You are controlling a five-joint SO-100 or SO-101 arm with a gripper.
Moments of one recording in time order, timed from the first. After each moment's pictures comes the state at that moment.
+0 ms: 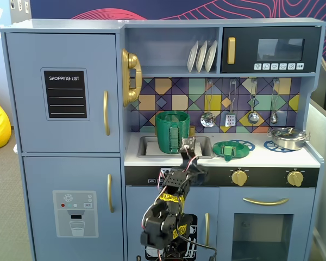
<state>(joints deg) 23.6 163.9 150.3 24.7 -102.9</state>
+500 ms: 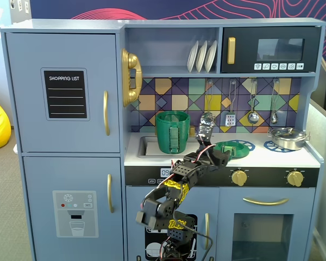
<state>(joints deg) 34.7 148.7 139.4 7.2 -94.3</state>
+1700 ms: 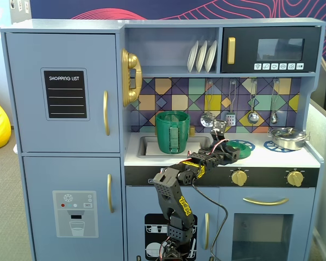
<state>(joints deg) 33.0 113.7 120.6 -6.4 -95.3</state>
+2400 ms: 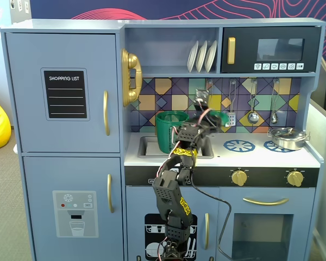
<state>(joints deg) 21.8 117.9 91.0 21.7 -94.6</state>
